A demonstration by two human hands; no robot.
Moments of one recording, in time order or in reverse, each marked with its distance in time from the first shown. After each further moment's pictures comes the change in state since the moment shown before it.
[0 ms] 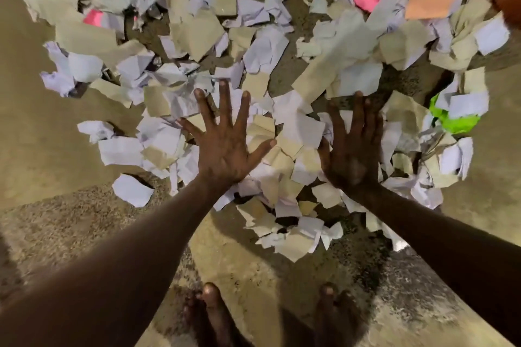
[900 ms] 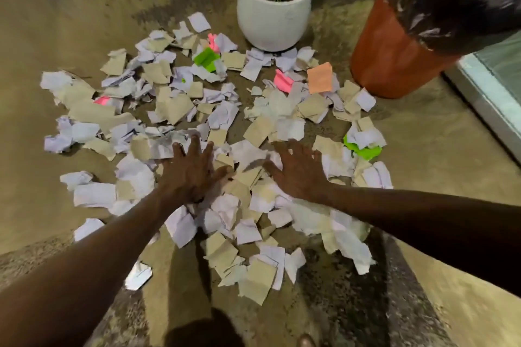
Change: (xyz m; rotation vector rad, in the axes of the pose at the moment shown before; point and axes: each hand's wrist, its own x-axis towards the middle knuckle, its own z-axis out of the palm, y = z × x) left_hand 0.001 -0.001 -0.032 0.156 -0.043 0.141; right_hand 0.006 0.001 -0.043 0.089 -0.051 -0.003
